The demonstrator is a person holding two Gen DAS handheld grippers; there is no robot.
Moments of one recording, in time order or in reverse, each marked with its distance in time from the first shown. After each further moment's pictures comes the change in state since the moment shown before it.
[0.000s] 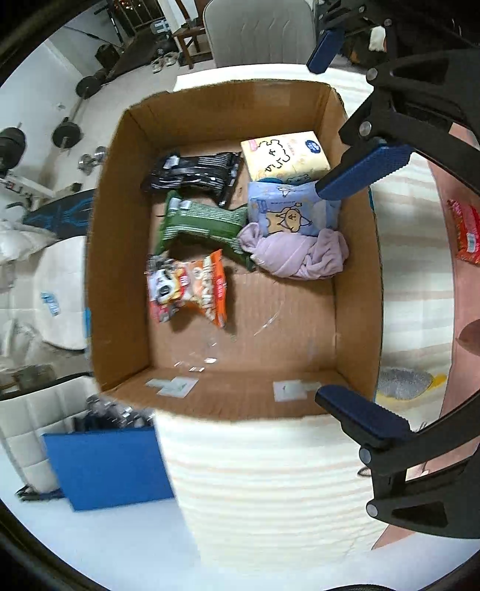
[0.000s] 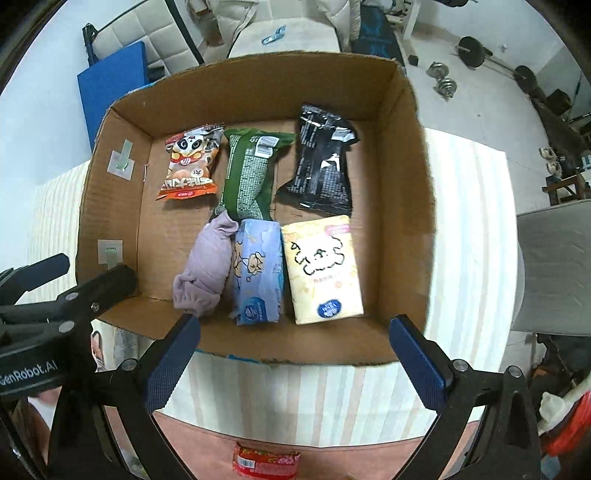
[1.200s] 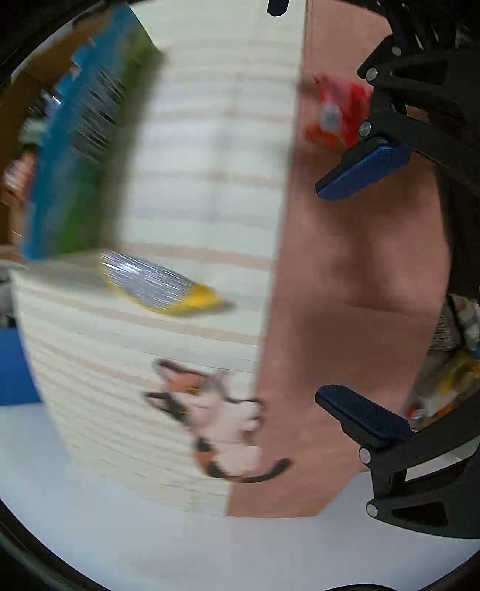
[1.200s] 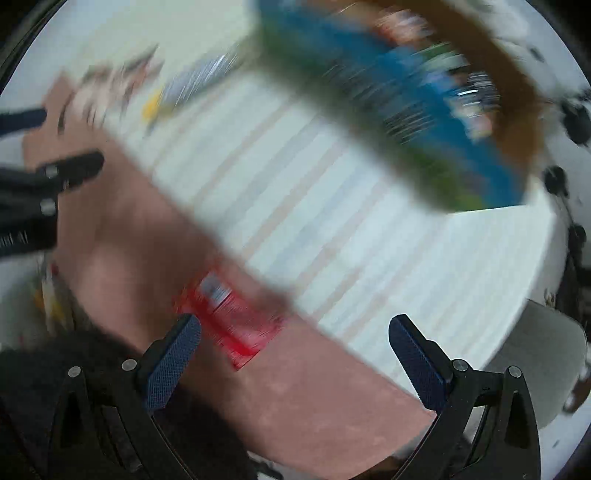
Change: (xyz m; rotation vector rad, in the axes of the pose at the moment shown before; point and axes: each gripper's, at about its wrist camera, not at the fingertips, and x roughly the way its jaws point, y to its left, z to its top) left arm 0.047 0.050 -0.275 -0.174 0.123 0.276; right arm 0.056 0.082 -0.236 -0.746 0.197 -0.102
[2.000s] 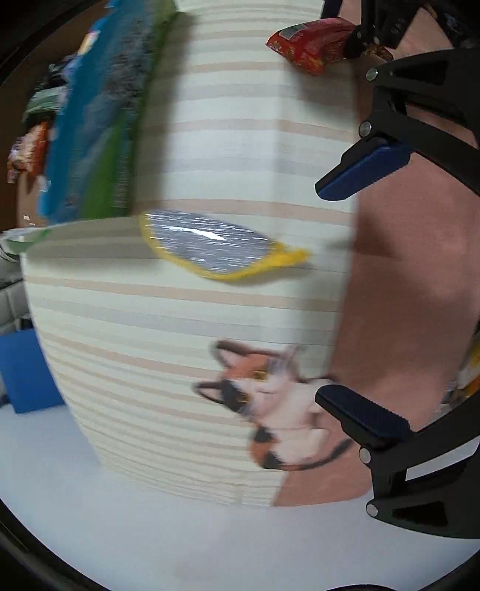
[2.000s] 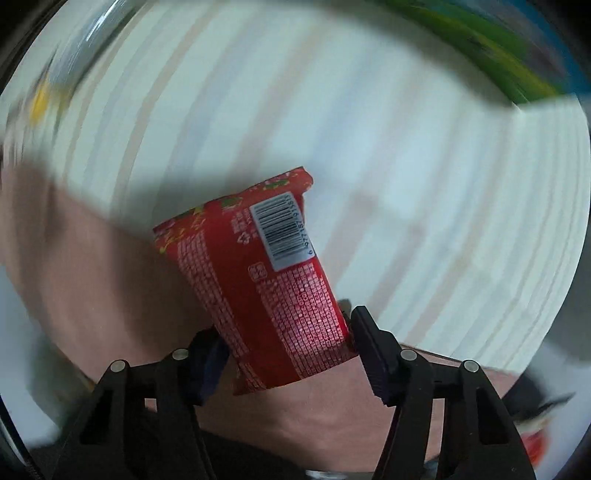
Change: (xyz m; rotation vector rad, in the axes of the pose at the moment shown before) left arm 0.019 0.018 0.076 0.077 -0.099 0.048; right arm 0.079 -0.066 -0.004 0.470 0.115 0.142
